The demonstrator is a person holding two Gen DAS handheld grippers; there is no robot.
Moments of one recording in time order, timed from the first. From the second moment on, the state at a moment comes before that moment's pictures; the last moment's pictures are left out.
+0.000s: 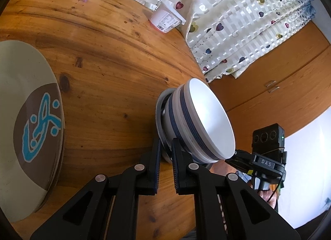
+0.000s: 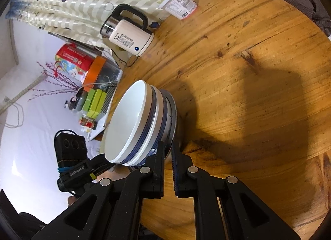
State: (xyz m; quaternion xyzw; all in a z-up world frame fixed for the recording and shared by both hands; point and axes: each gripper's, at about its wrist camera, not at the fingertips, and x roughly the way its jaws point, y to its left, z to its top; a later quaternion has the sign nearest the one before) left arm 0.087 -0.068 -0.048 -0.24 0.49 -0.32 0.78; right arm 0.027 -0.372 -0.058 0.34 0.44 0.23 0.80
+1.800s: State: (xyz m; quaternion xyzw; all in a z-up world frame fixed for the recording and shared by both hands) left arm 0.061 0.051 0.003 -0.26 0.41 -0.21 0.85; right arm 0.093 -0.244 -0.016 0.26 0.45 0.34 0.79
